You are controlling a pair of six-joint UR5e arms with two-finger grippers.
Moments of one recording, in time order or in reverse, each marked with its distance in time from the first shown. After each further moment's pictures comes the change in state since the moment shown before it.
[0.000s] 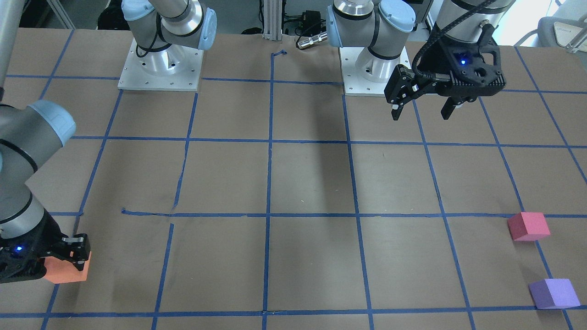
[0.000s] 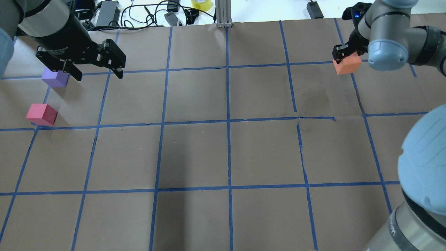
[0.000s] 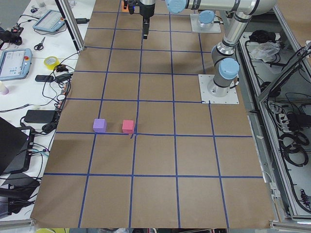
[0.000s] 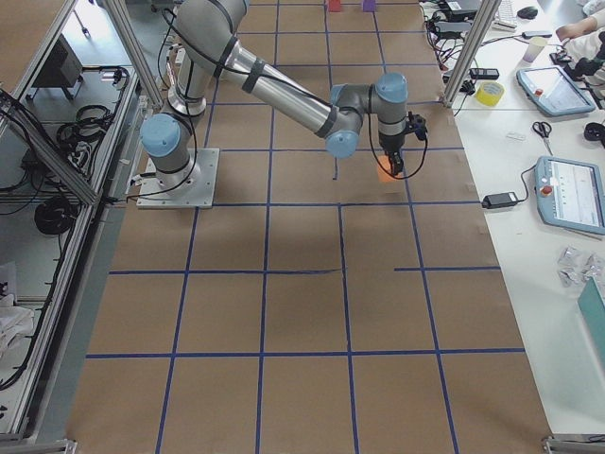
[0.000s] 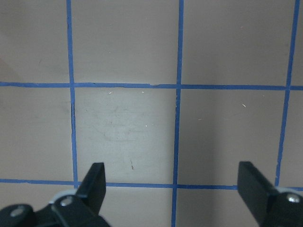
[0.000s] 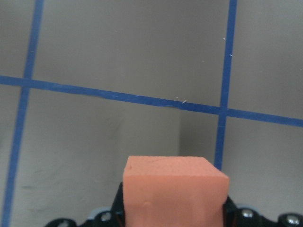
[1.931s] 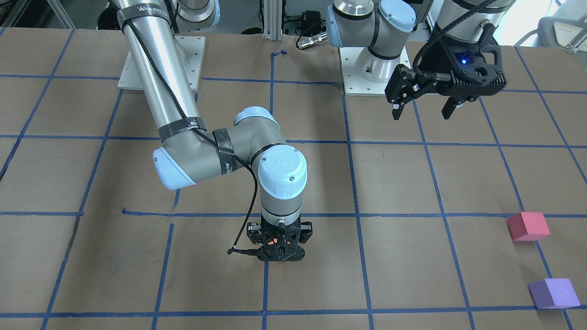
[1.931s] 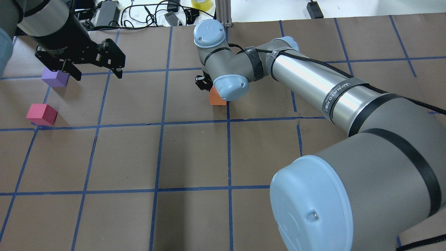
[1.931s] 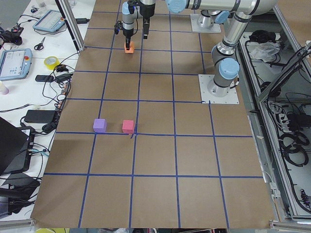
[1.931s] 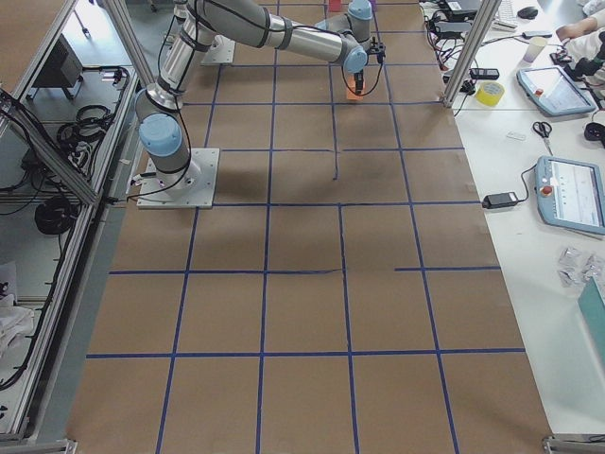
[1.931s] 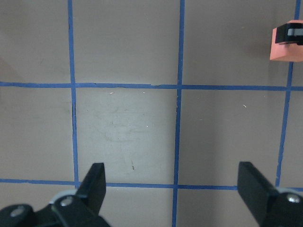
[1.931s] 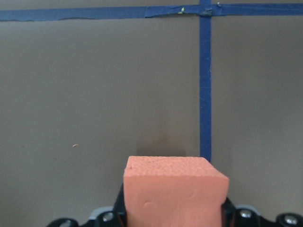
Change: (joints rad) left arm 0.000 0.001 0.001 -0.001 0.002 0.000; right arm 0.601 0.261 -0.212 0.068 -0.056 0.754
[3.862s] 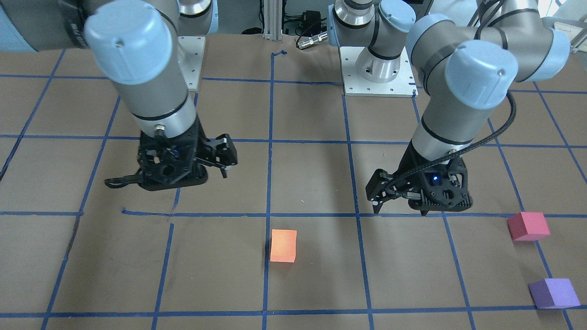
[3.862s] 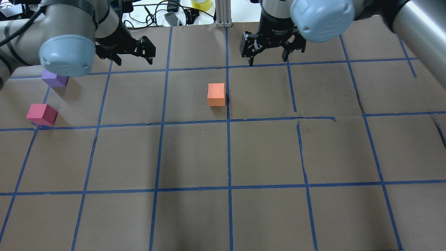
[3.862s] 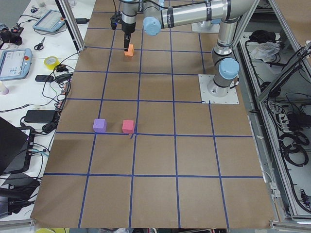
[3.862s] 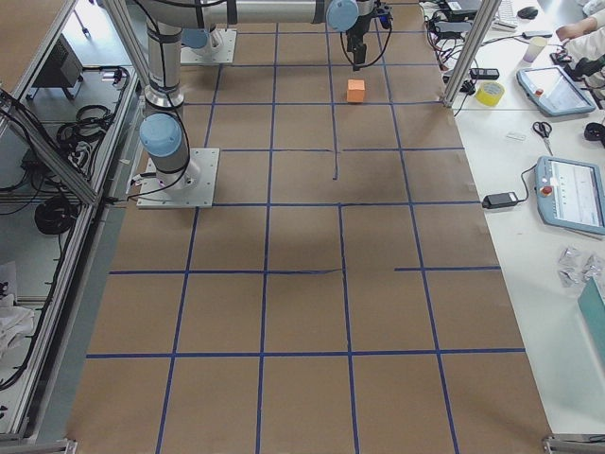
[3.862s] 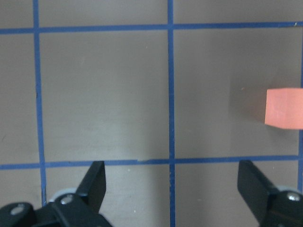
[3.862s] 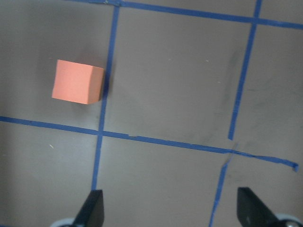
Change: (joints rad) left arm -0.036 -0.321 -0.015 0.454 -0.056 0.030; right arm -0.269 -0.454 0.029 0.536 0.107 -0.438
